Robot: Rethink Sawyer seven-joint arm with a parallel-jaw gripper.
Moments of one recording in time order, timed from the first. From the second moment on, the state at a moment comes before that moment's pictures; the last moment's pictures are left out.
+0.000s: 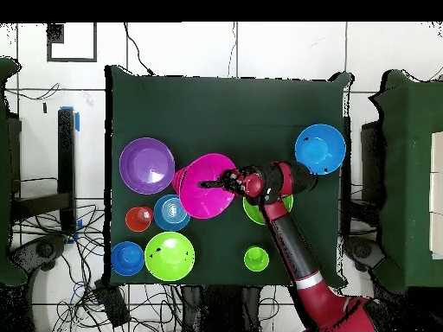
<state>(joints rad) -1.39 0.58 1.29 1.67 -0.03 1.34 1.28</state>
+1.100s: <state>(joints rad) -1.49 0.54 1.29 1.73 -0.19 0.99 1.28</state>
